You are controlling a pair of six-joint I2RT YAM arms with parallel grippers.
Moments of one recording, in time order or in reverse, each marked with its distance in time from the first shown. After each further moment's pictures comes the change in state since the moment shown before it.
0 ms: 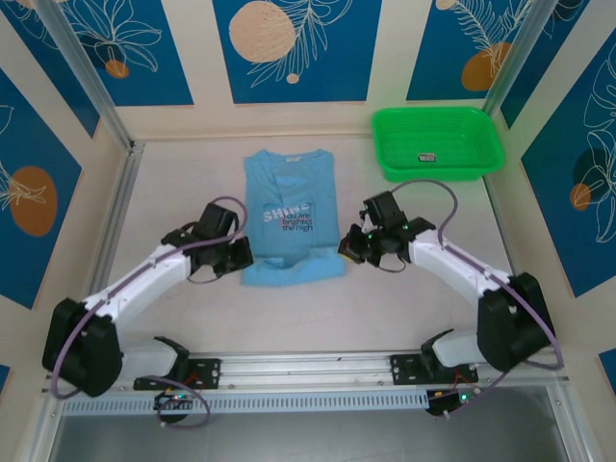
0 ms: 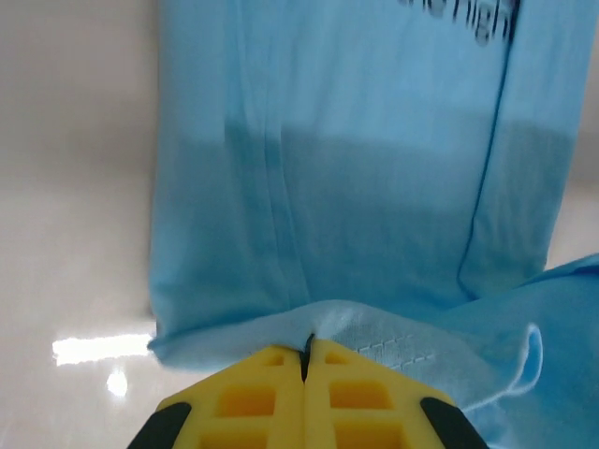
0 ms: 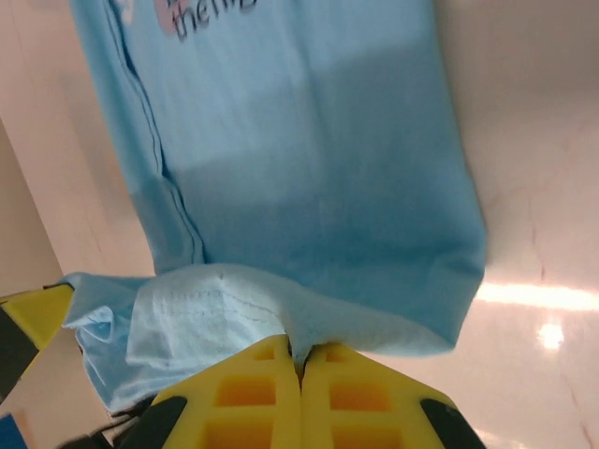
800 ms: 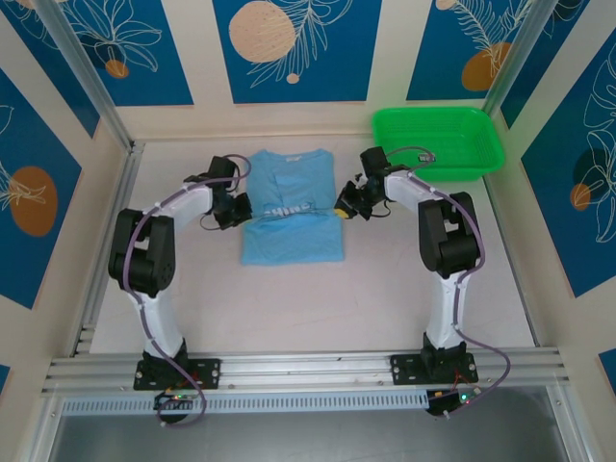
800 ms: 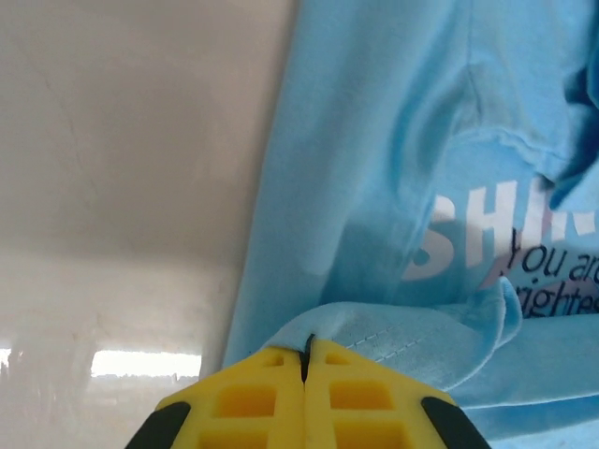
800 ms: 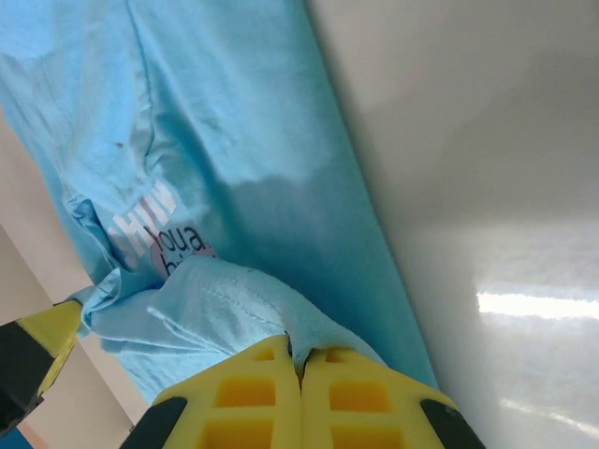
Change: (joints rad) left arm 0.204 0.634 0.489 0.016 0.026 0.095; right arm -0.188 0.660 0.577 -0.085 -0.126 -0.096
